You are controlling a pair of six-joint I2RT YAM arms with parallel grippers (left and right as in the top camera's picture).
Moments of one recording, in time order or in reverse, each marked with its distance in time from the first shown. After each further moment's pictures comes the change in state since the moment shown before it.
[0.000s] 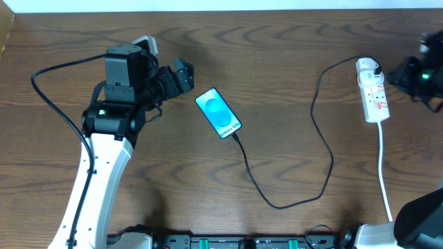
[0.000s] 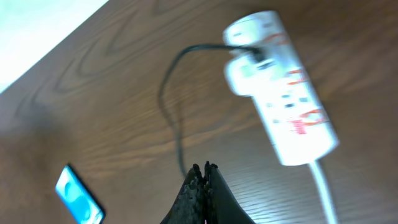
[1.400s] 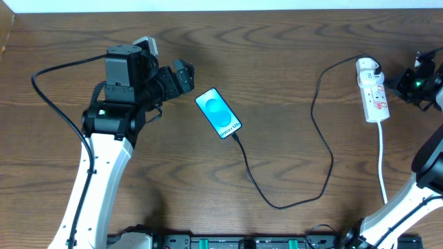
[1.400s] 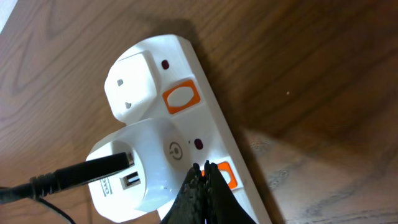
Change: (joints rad) left arm 0.001 0.000 0.000 -0.003 0.000 0.000; right arm -0.100 0.501 0.003 0.400 -0.106 -0.033
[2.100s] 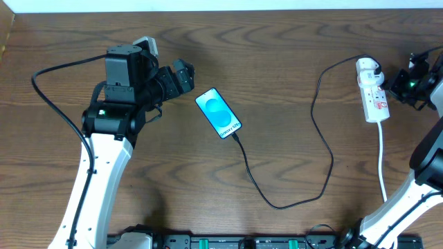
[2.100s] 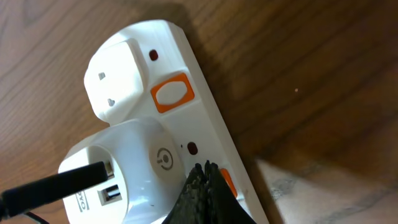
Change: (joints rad) left arm 0.000 0.000 0.000 0.000 0.000 0.000; right arm 0.024 0.029 0.000 0.002 0.034 -0.011
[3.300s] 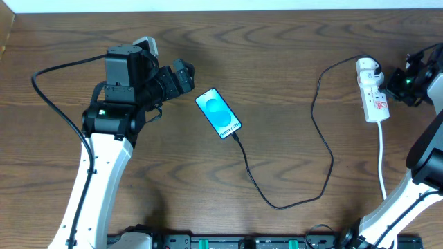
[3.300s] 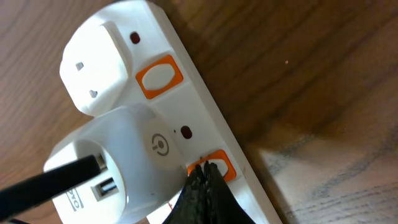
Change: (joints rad) left arm 0.000 0.000 0.000 0.000 0.000 0.000; right arm 0.039 0.005 0.050 -0.109 0.114 0.057
